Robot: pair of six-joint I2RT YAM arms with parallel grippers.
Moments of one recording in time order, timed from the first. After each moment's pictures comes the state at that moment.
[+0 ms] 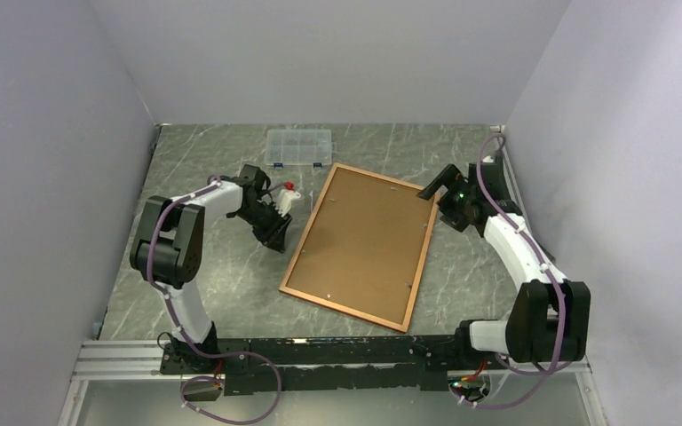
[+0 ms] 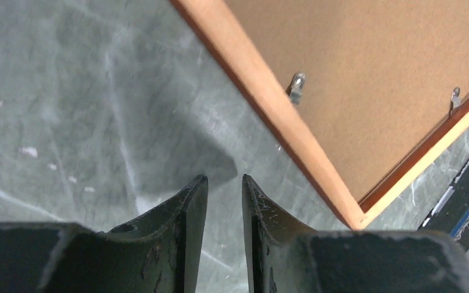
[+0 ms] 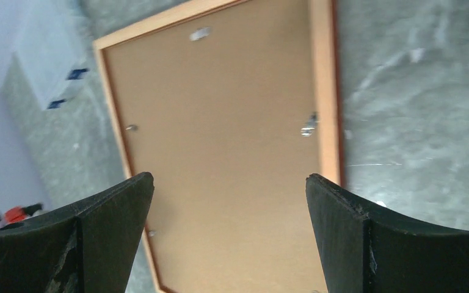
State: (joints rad) left arm -0.25 1.83 1.13 -0.71 0.59 0.62; right arm 0.04 1.29 0.89 -0.35 -0.19 0.79
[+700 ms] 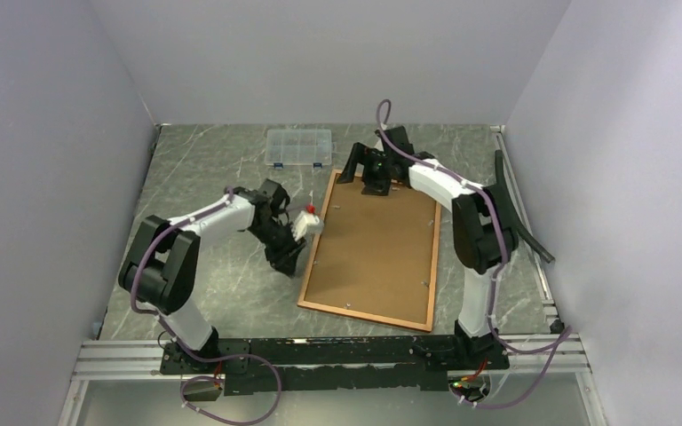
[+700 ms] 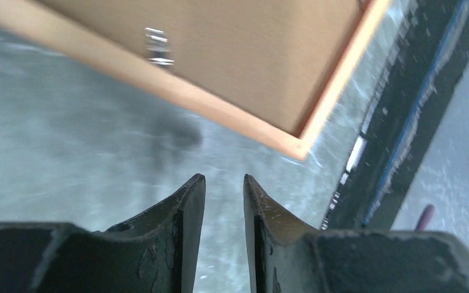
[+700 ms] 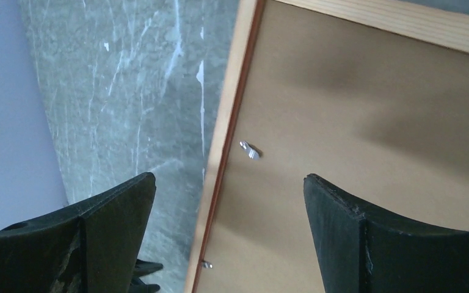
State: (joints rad) left arm -0.48 1.66 1.01 -0.84 0.65 0.67; right arm 0.36 1.94 1.43 -0.29 -0.37 0.65
